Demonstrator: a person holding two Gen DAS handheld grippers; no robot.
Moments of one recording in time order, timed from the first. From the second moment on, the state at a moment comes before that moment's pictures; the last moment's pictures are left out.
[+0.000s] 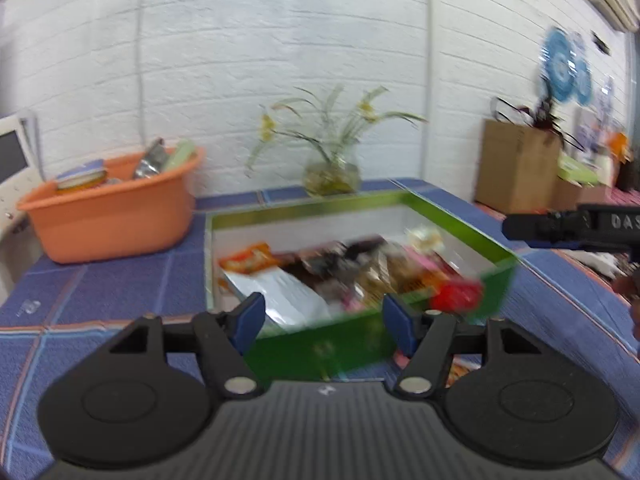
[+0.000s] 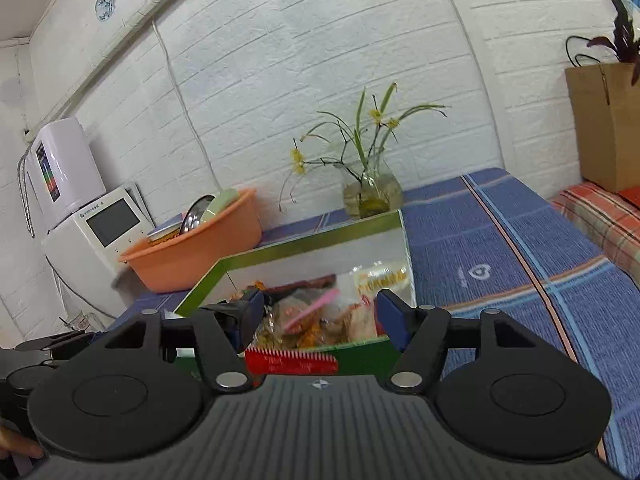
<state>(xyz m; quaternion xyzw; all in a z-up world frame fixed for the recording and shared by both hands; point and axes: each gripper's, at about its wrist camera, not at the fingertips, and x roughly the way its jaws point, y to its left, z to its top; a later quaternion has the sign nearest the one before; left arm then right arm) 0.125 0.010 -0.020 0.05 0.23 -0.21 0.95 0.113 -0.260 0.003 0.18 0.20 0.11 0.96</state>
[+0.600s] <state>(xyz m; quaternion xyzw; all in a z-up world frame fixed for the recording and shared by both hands) 0.124 -0.010 -0.073 0.00 0.38 -0.37 0.85 0.105 -0.263 -0.056 0.26 0.38 0.23 0.86</state>
